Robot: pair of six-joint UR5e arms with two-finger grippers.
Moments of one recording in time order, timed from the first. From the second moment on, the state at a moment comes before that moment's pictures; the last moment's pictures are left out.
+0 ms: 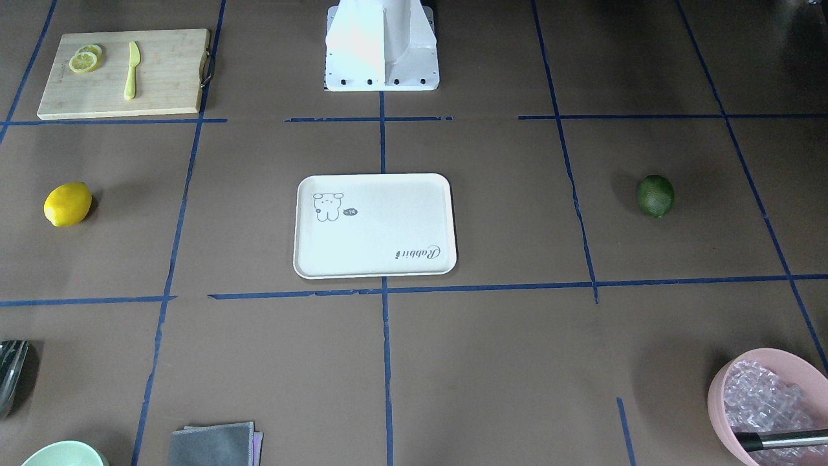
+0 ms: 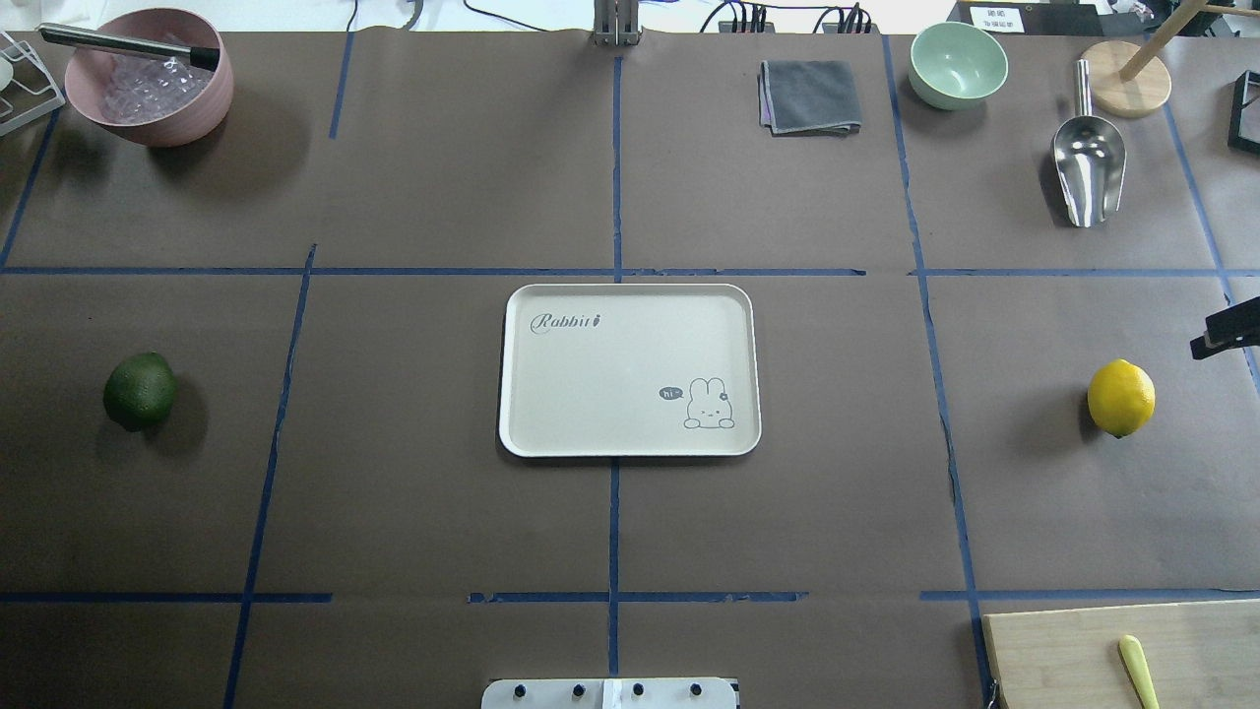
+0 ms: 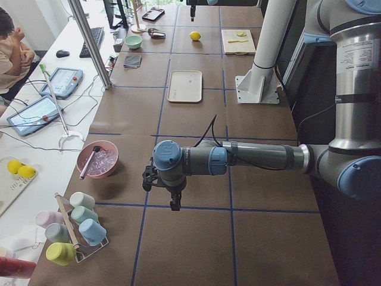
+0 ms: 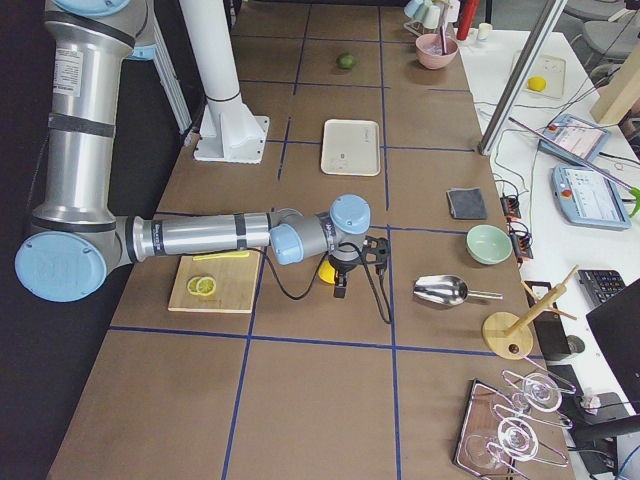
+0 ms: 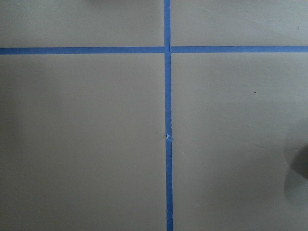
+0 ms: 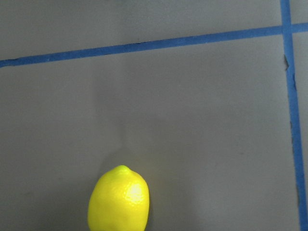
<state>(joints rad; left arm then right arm) -1.56 -1.47 -1.72 -1.49 -2.41 0.04 1.19 -1.75 1.79 -1.17 2.35 0.71</state>
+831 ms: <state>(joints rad) -1.56 -1.47 -1.72 -1.49 -2.41 0.04 1.00 -1.72 1.78 -1.07 2.19 0.98</state>
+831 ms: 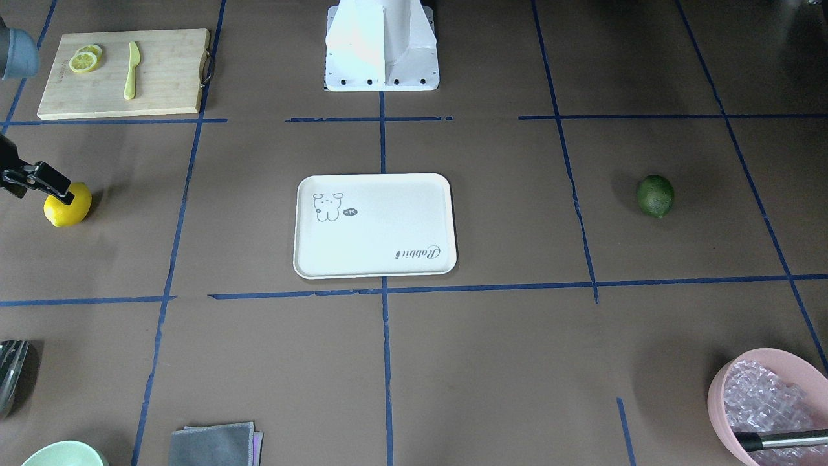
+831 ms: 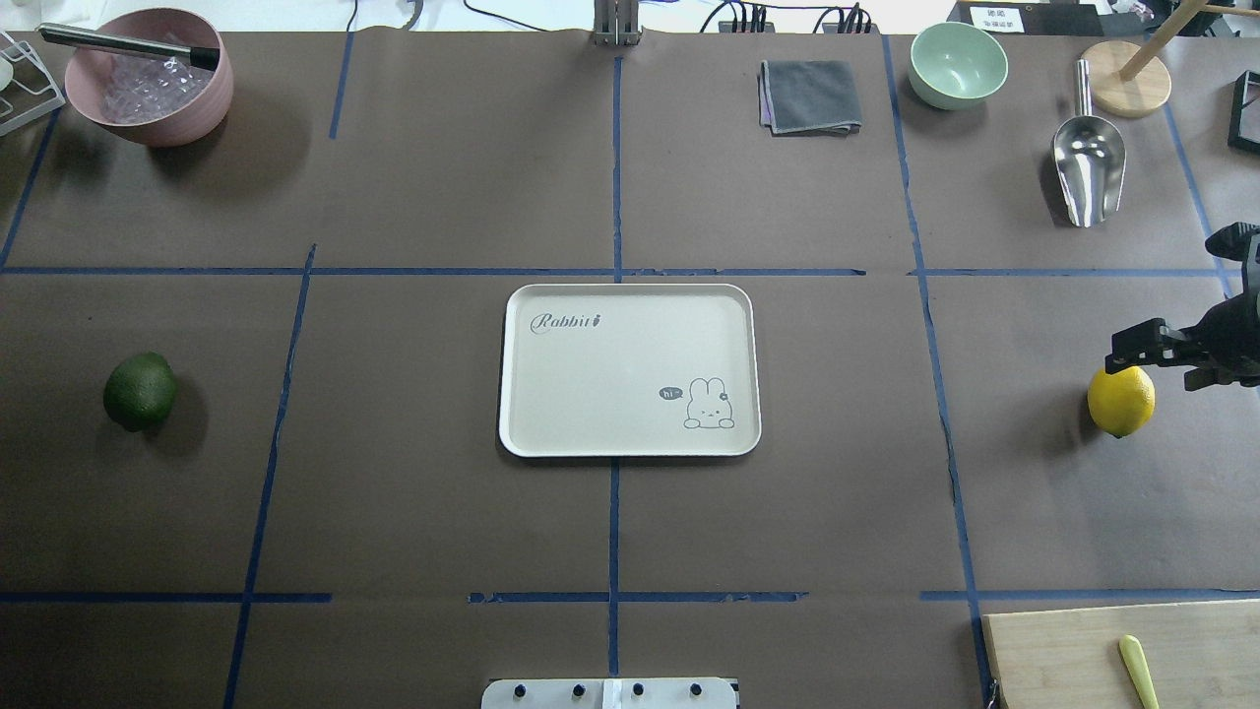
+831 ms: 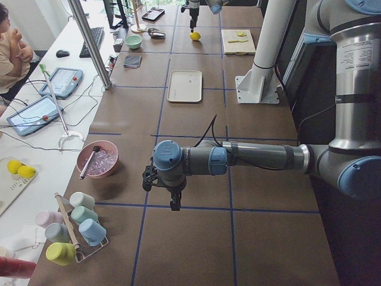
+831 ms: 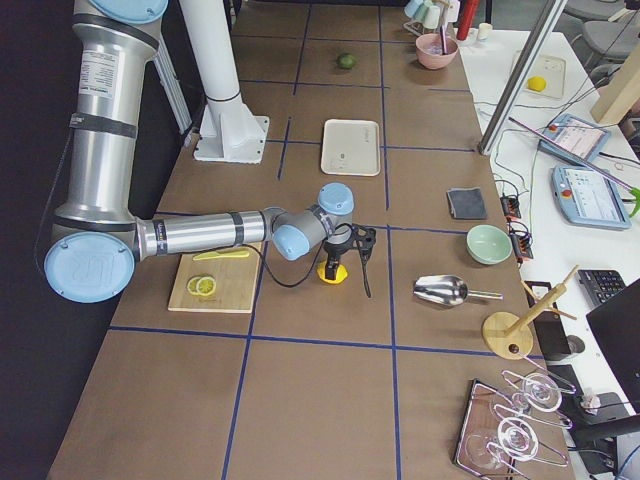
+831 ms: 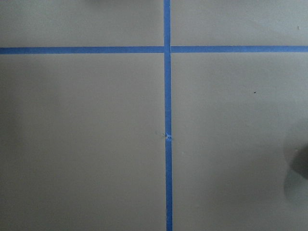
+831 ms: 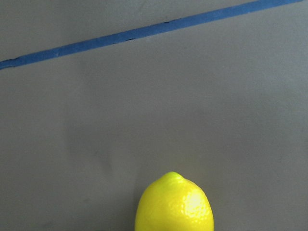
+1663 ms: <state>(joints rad) -1.56 -1.47 -1.72 -1.49 -2.41 0.04 0.93 -1.69 1.70 -1.07 2.15 0.99</state>
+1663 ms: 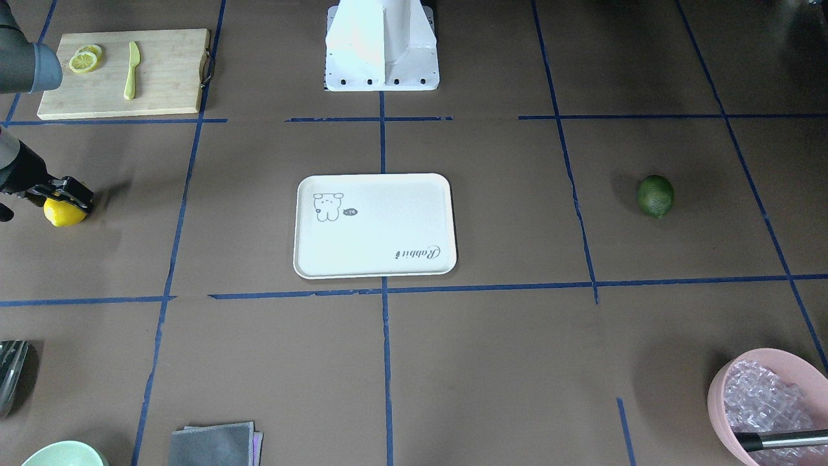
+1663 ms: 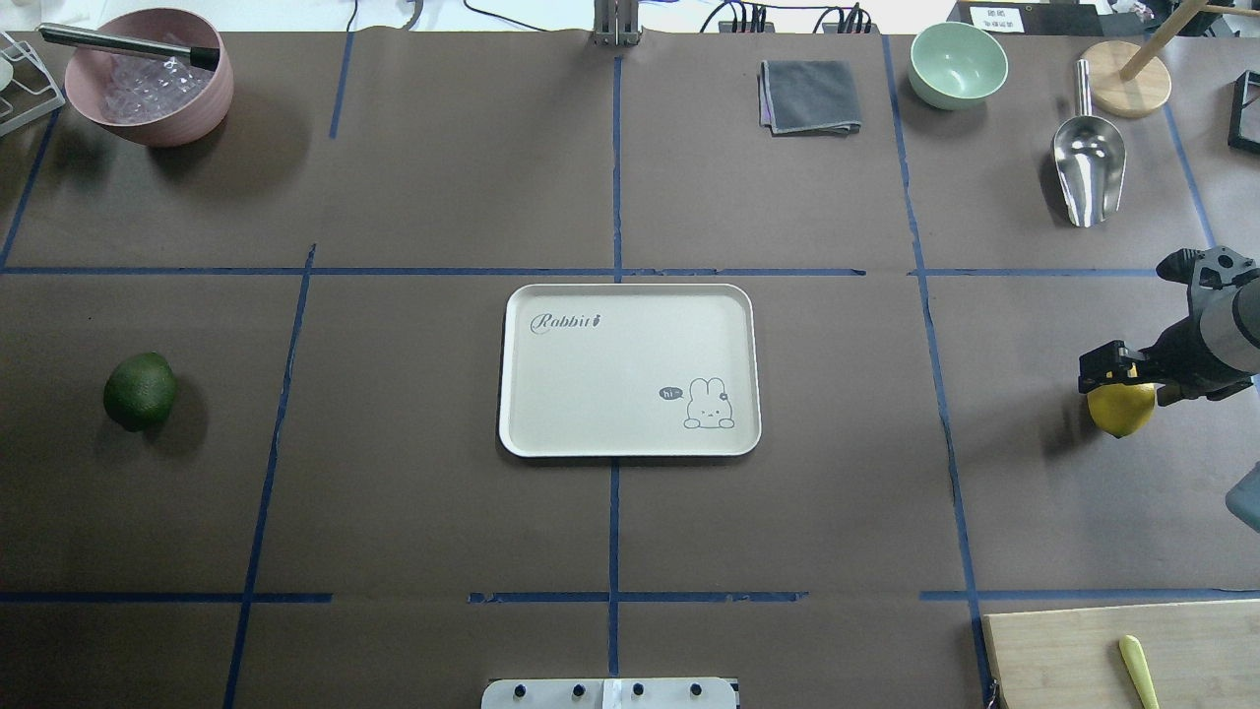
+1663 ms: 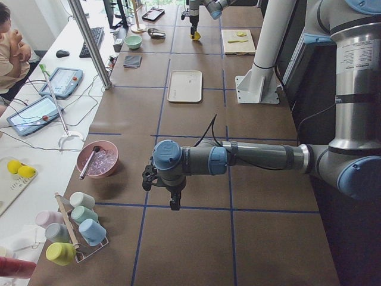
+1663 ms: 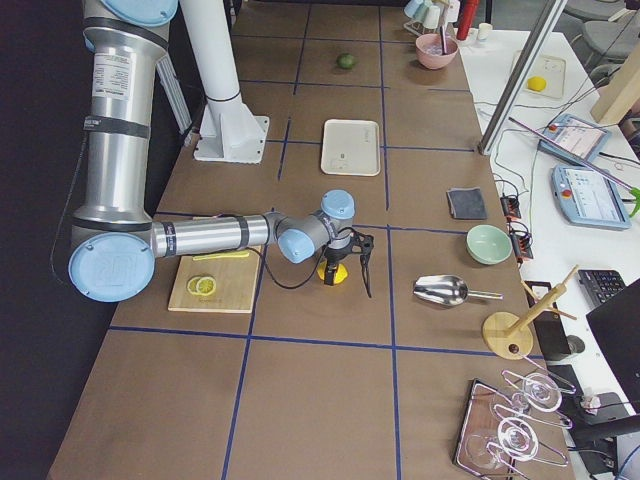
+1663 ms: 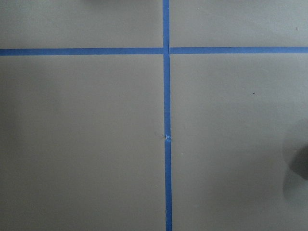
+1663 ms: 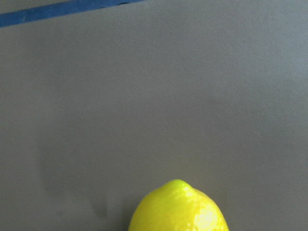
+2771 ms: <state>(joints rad) -1.56 -1.47 -1.74 -1.49 -2.41 0.04 0.86 -1.43 1.73 -1.20 2.24 1.12</state>
